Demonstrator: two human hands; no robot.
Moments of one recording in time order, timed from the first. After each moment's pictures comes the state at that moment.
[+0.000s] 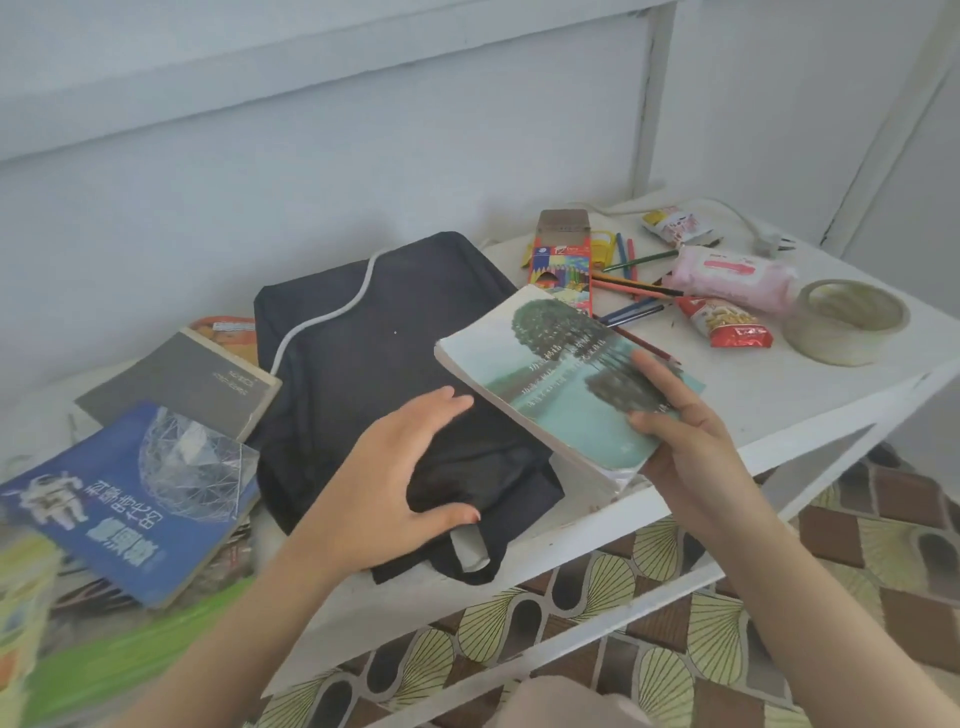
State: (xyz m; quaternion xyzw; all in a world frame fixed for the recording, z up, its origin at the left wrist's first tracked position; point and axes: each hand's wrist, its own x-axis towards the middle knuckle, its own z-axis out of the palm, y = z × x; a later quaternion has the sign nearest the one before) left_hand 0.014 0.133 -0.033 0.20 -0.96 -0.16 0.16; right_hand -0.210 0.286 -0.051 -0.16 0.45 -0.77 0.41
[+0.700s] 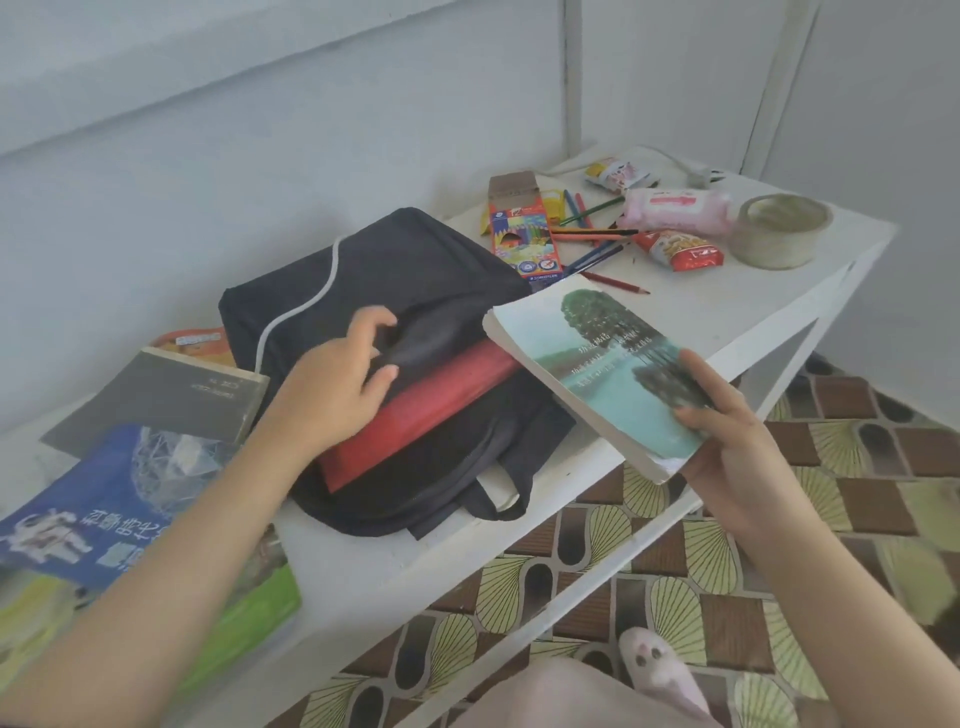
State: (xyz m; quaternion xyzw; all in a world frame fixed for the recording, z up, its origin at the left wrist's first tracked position) left_hand 0.019 0.061 -0.007 0.21 -0.96 -0.06 0.16; right_hand -0.151 0.340 -0.080 -0.04 0.44 -0.83 0.32
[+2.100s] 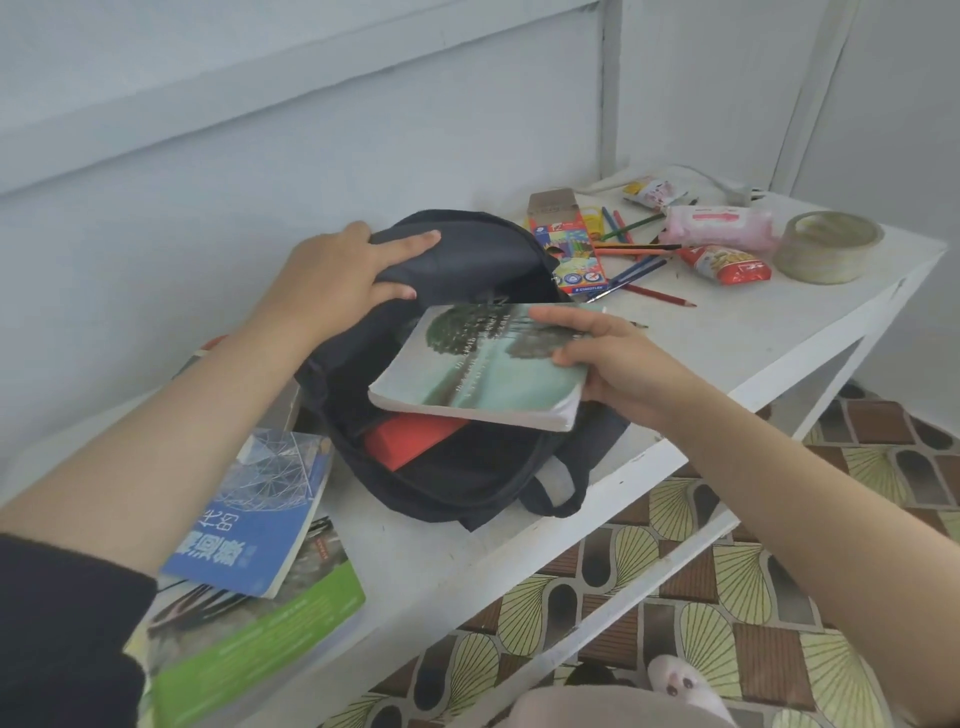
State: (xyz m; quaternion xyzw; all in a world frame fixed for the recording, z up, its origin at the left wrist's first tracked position) left_hand 0.004 -0.011 0.065 0.16 -0.97 0.14 0.12; right_hand -0.135 0.214 -0.020 -0.24 0.53 -0.67 0.45
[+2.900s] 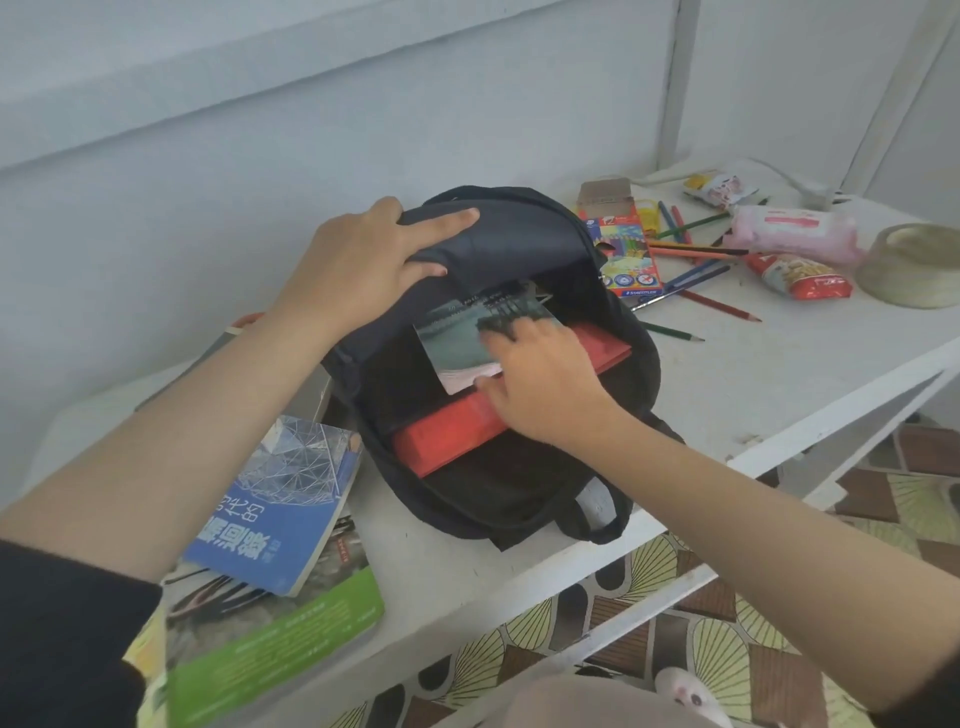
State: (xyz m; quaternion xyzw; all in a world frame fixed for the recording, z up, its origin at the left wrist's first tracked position) left_hand 0.008 -0.022 0.068 0.17 -0.96 0.15 0.16; right_hand -0.089 0.135 -0.026 -0.57 0.81 -0.14 -0.05
